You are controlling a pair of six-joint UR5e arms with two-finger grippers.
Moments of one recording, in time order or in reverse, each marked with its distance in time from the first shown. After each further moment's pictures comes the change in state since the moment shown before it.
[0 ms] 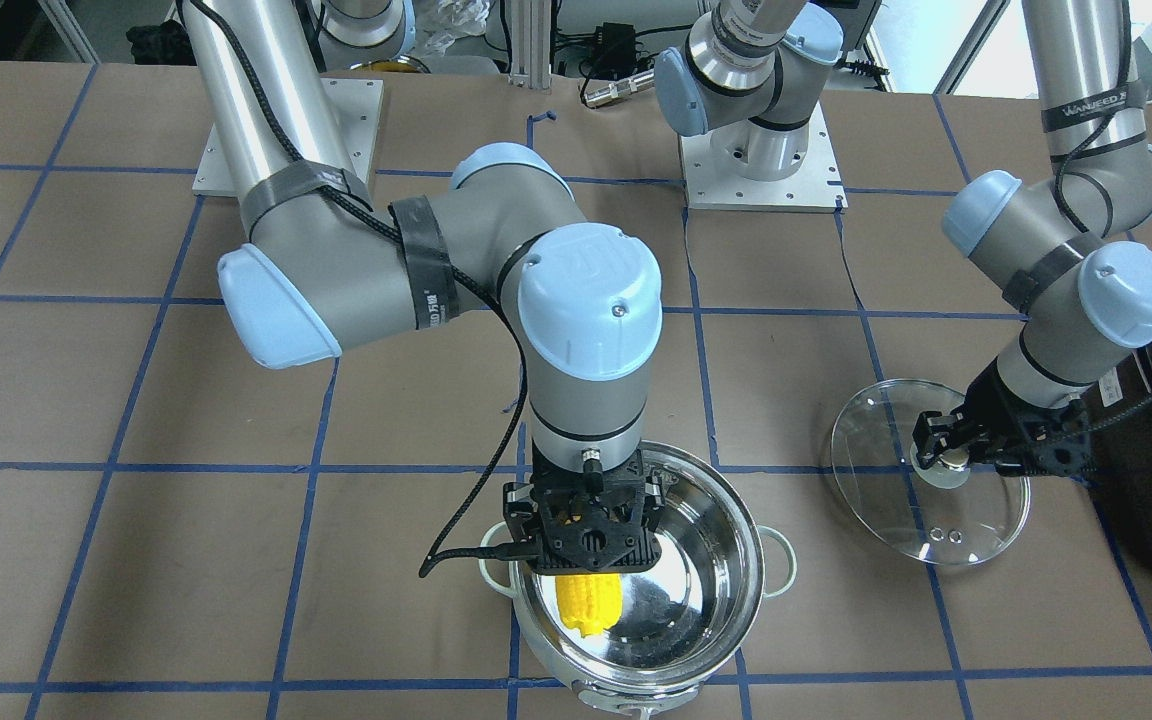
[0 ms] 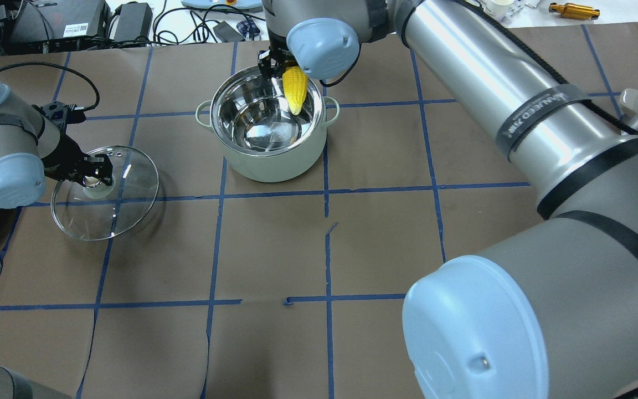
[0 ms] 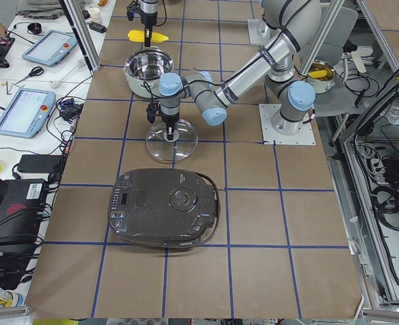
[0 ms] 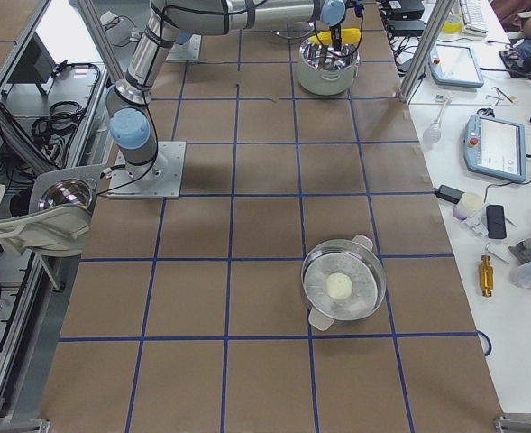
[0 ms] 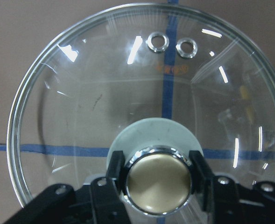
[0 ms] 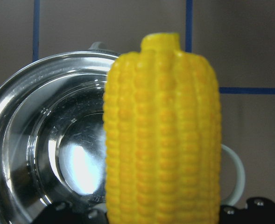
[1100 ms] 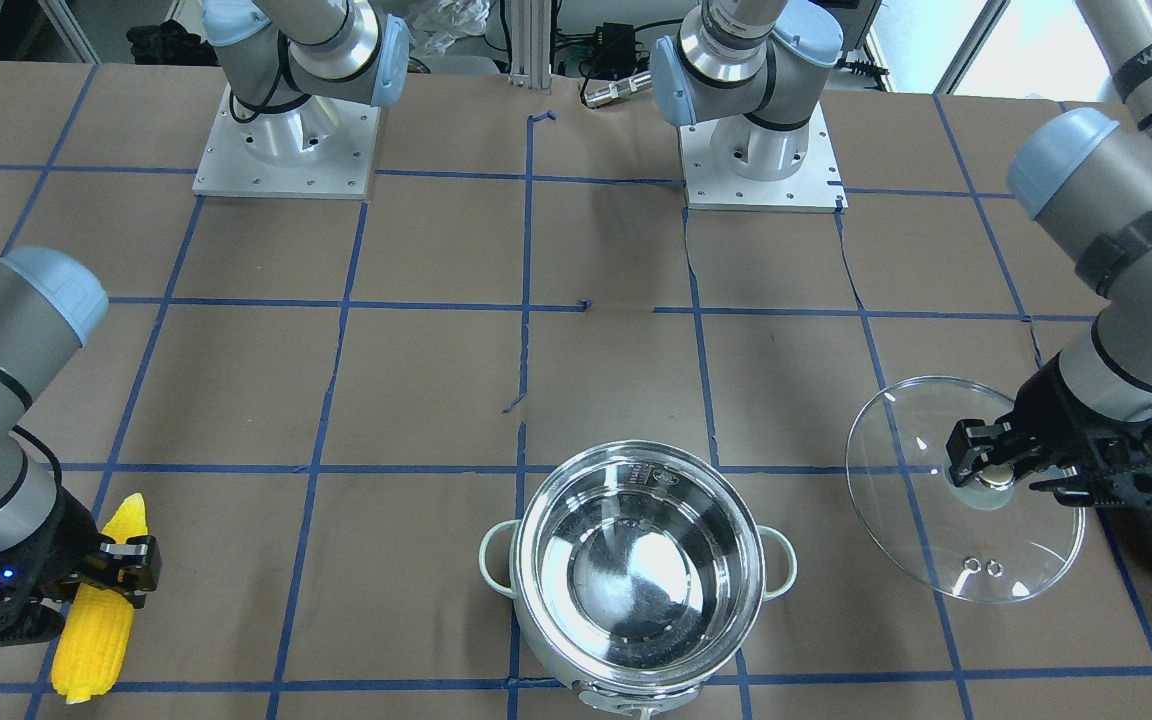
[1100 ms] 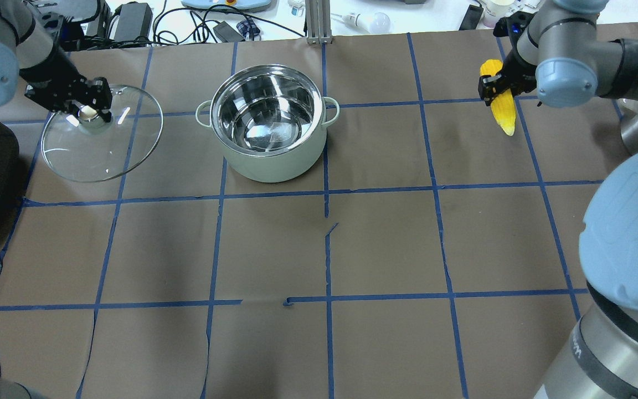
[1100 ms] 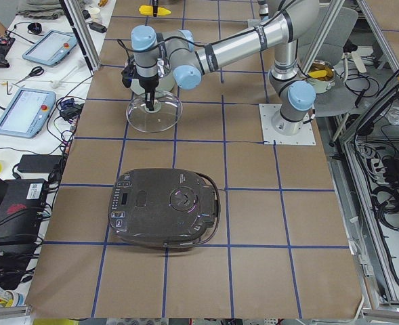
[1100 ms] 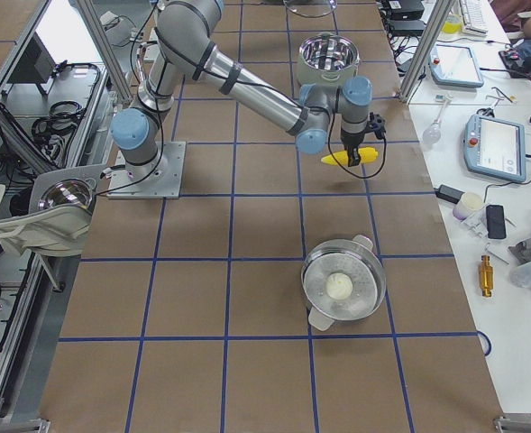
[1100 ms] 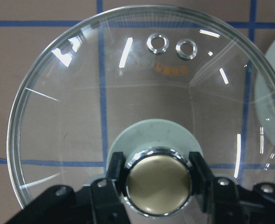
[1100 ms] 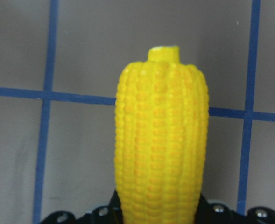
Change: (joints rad) left arm -0.100 0.010 0.295 -0.302 0.032 -0.069; right arm -0.574 -0.186 0.447 -0.267 0.059 -0.635
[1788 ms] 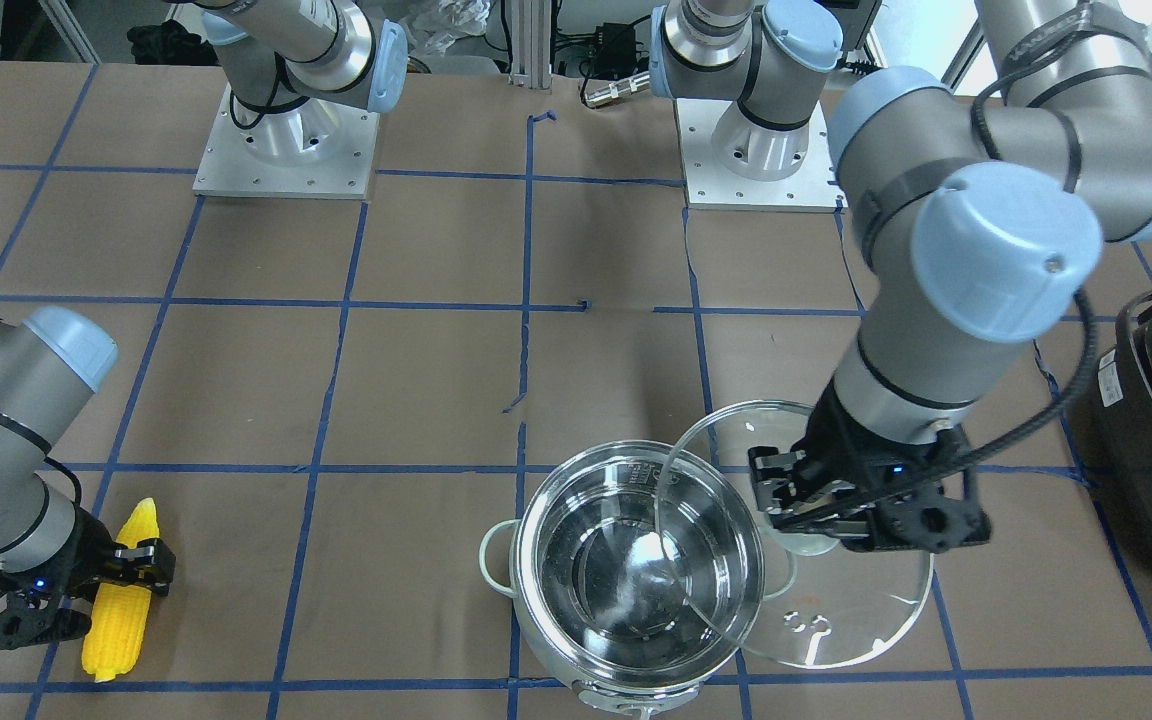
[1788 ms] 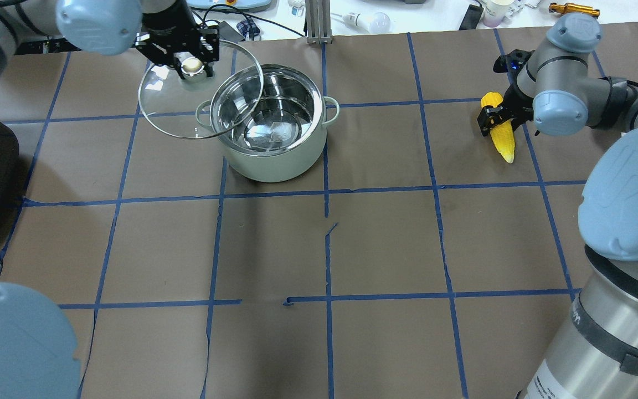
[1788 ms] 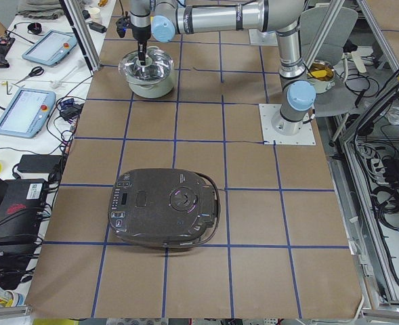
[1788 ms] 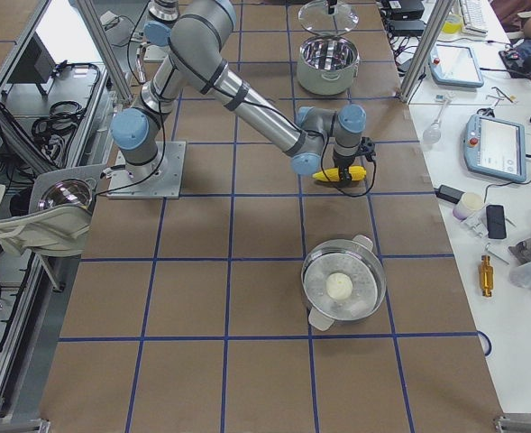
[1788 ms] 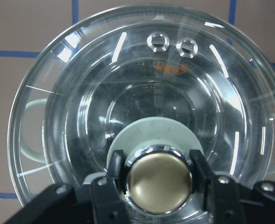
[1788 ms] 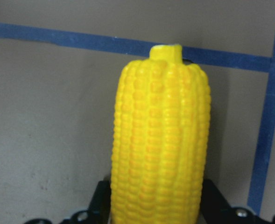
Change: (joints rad) left arm -0.324 -0.089 0.332 -0.202 0.009 -0.361; right arm -0.117 0.118 0.128 -0.147 0.022 -0.161
